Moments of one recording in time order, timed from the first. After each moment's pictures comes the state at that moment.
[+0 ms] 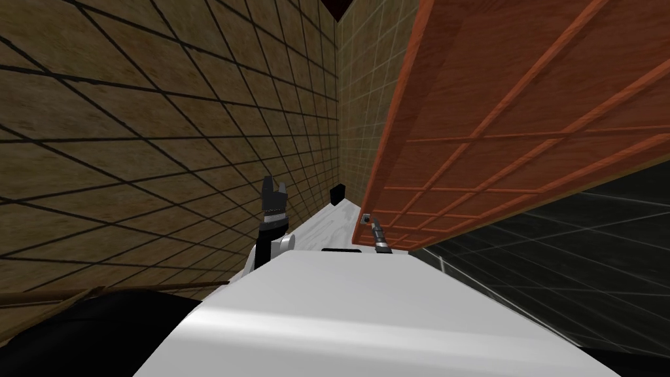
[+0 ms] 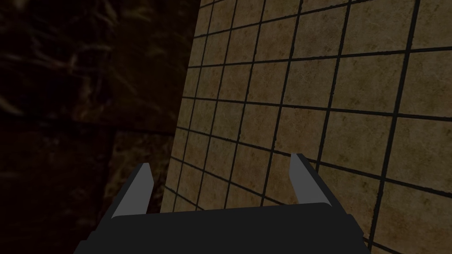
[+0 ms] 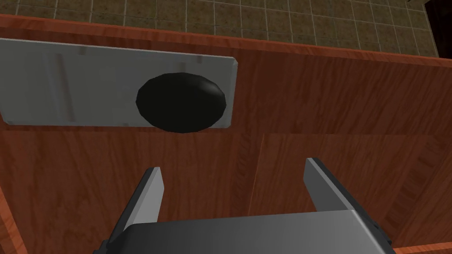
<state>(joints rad) 0.26 -0.08 0.03 -1.00 0.00 -0.94 0.06</state>
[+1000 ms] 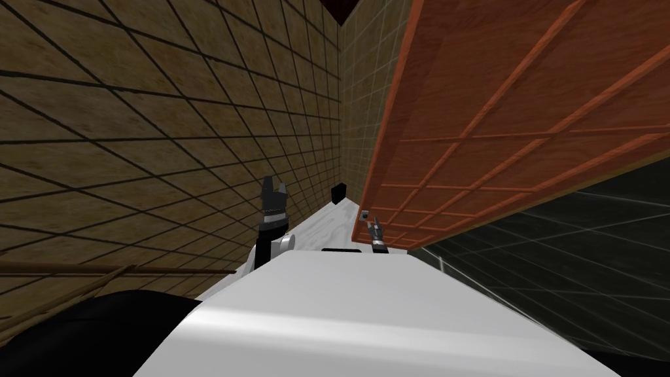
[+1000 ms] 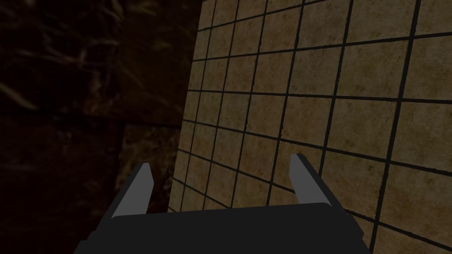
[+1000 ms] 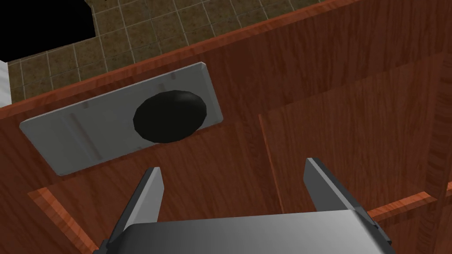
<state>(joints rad) 0.22 -0.08 0.11 -0.98 -0.17 -0.94 -0.18</state>
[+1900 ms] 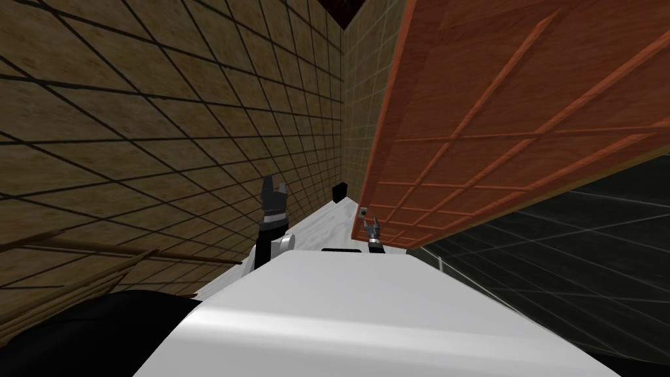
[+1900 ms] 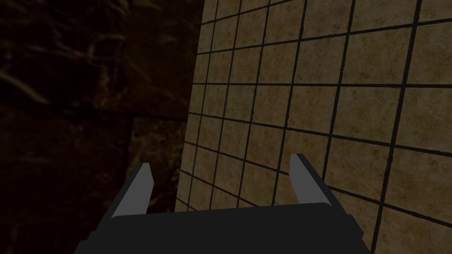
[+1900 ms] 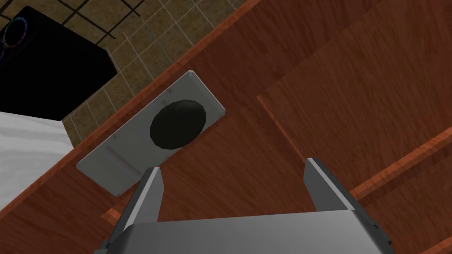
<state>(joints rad) 0.19 -0.07 0.20 -0.95 -0.34 -0.94 -0.41</state>
